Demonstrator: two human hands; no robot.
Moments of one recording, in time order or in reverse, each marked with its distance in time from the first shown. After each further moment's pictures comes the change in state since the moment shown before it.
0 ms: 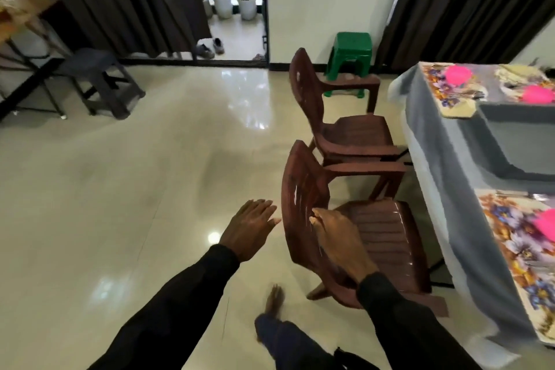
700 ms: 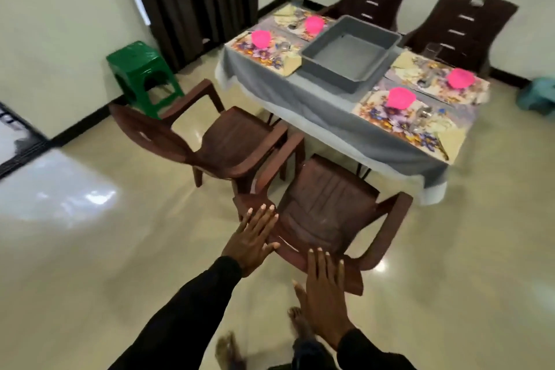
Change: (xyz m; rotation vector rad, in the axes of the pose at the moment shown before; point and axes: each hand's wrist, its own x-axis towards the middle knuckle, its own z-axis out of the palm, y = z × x) left_hand 0.226 -0.152 0.146 -0.104 -0.423 0.944; right_hand 0.107 -0.135 0.145 0.023 0.163 1.106
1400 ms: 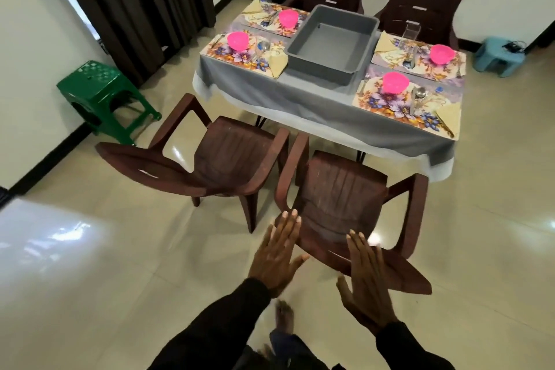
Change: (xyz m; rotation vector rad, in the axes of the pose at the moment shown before) left_hand -0.003 -0.080 -0.022 -0.202 0.068 0.151; right_hand 0.040 -0.064 0.002 0.158 0.426 -0.025
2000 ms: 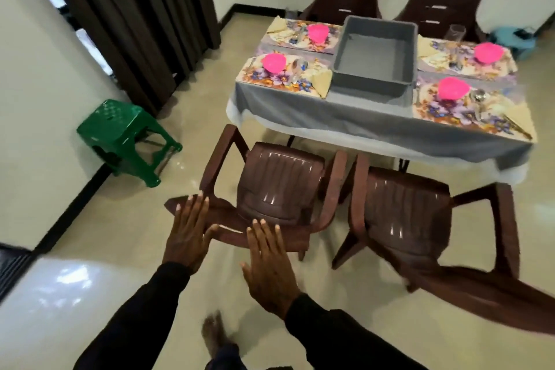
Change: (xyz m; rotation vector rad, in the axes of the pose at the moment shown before) left_hand -0.017 -0.483 -0.144 0.118 0.136 -0.168; right_hand 0.236 -0.405 0.185 -0.039 -0.090 -0.146
